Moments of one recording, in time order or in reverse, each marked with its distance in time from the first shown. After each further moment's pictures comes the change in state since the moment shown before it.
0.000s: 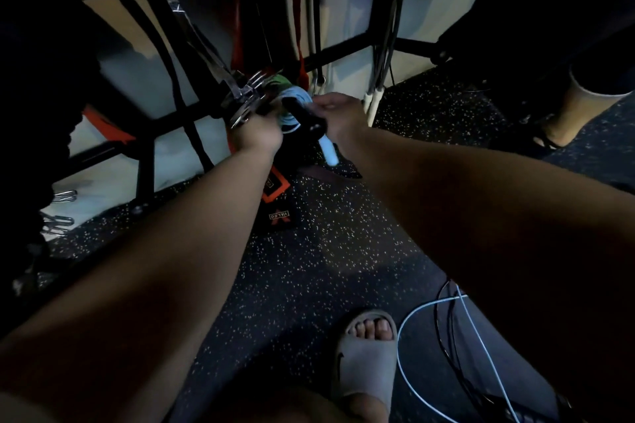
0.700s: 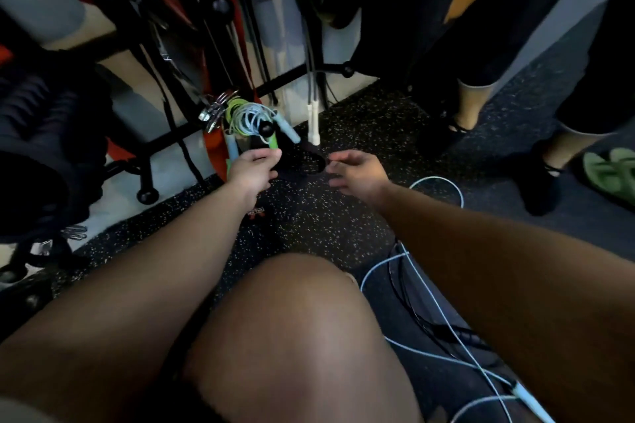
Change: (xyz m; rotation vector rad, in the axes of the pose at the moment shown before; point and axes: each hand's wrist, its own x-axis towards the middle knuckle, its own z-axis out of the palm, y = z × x) left_hand -0.159 0.001 -0.015 -0.343 -0.273 -0.054; right_hand -0.192 0.016 -0.139 0.030 -0.047 0.109
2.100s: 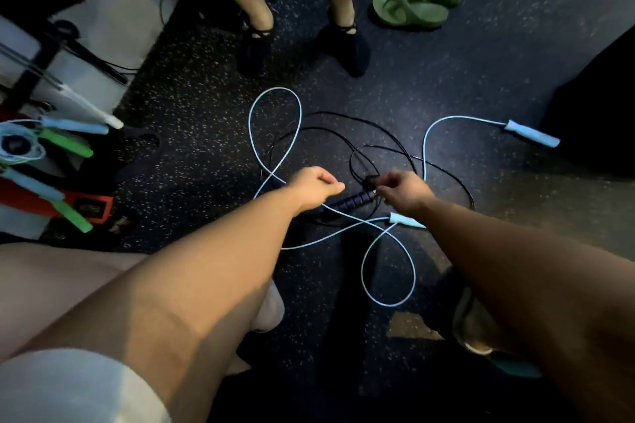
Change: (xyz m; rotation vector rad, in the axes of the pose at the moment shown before) left_hand -0.212 -0.139 0.302 0.903 -0.893 0.183; right_hand -0.251 0.268 -0.262 -0.282 0.521 0.320
